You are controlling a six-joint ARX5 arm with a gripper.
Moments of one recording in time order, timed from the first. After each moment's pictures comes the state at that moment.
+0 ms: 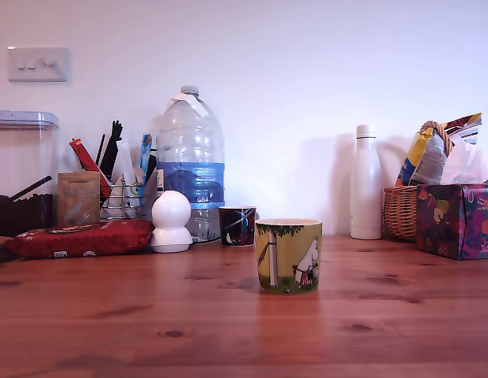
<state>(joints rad) -0.23 0.61 0.66 -0.54 0.28 -0.02</state>
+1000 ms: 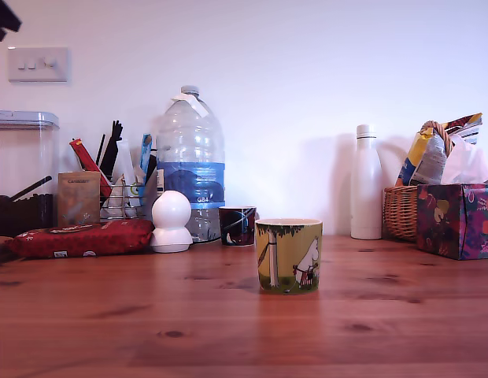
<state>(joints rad) -0.24 0.67 0.66 -0.33 0.33 0.00</state>
